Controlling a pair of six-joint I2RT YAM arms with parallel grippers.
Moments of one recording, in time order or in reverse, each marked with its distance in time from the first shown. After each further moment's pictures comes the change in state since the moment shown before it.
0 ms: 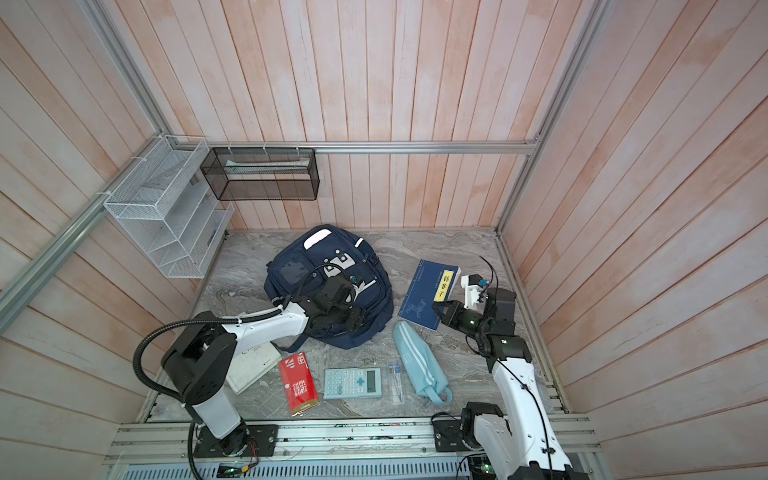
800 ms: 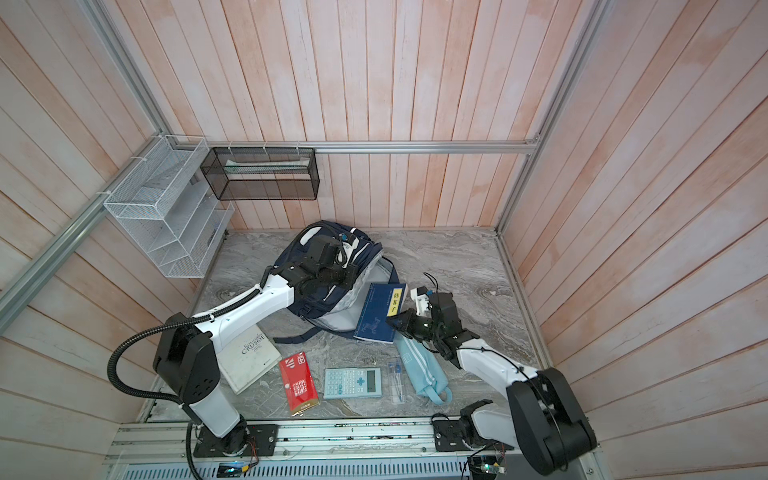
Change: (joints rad) left arm 0.106 -0.057 0.338 -0.158 0.139 0.003; right arm 0.482 0.481 -0.091 0.632 0.093 0.409
